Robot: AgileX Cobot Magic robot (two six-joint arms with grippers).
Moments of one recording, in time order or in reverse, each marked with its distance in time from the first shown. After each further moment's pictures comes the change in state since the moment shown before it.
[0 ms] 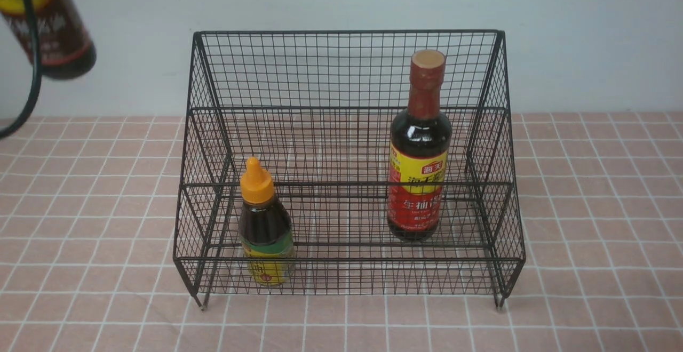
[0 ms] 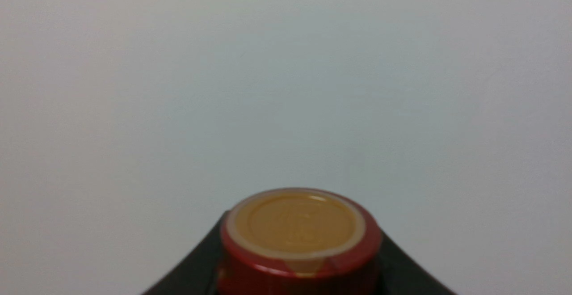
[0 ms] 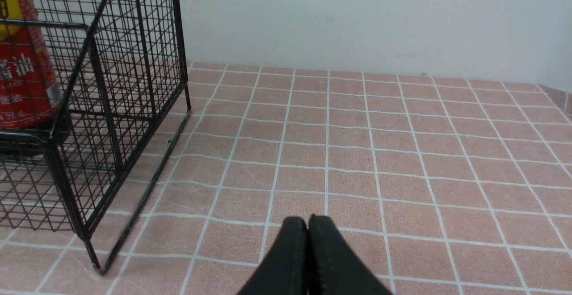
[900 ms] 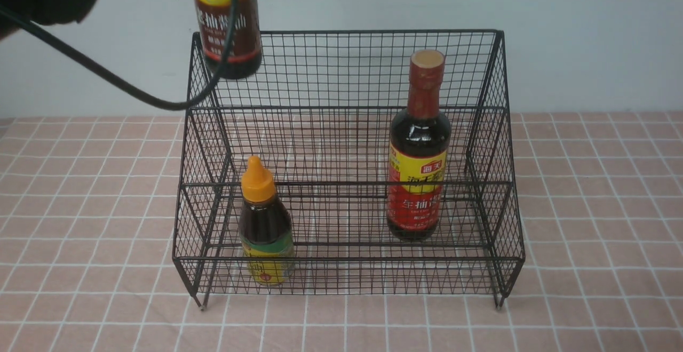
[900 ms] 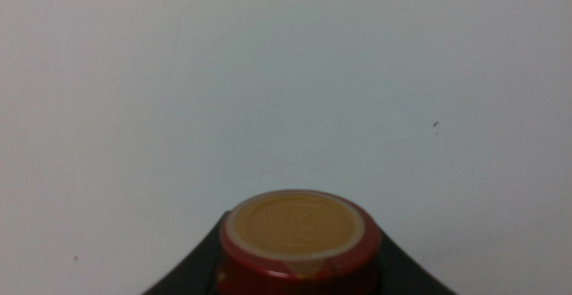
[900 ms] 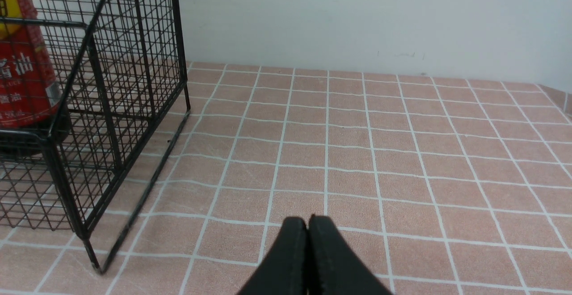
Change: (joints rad) right arm 0.000 0.000 0.000 0.000 0.000 0.000; left arm -0.308 0.282 -0.214 0.012 0.087 -0.003
